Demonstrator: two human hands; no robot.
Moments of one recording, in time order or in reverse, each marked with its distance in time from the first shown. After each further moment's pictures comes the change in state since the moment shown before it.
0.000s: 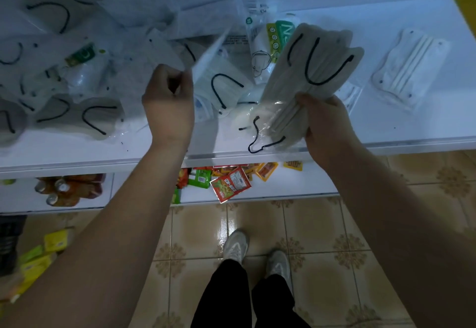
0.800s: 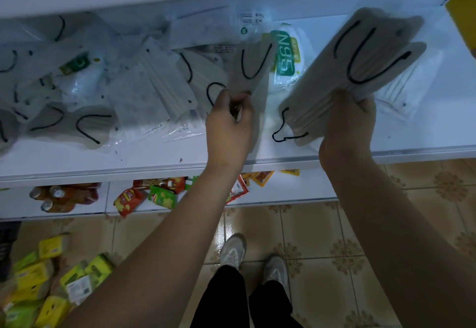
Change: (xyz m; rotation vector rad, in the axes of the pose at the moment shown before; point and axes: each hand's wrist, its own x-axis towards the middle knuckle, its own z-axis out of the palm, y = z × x) left_hand -0.057 0.047 0.057 -0.276 -0.241 -0.143; right_hand -0.002 -0.019 -0.013 0.102 0.277 -0.264
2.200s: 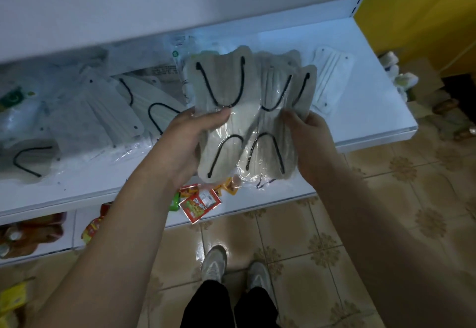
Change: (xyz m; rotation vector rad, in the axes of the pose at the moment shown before) left_hand -0.017 0.082 0.011 -0.518 -0.523 -0.511; right_hand 0.021 -0.022 -0.079 -0.257 -0.237 0.137
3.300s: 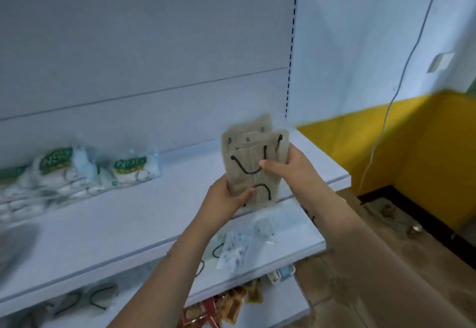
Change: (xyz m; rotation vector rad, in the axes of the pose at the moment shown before) left_hand -0.135 0.215 0.160 0.737 -0.132 0.550; right_hand -0.172 -0.329 -0.097 -0.024 -0.173 -0.541
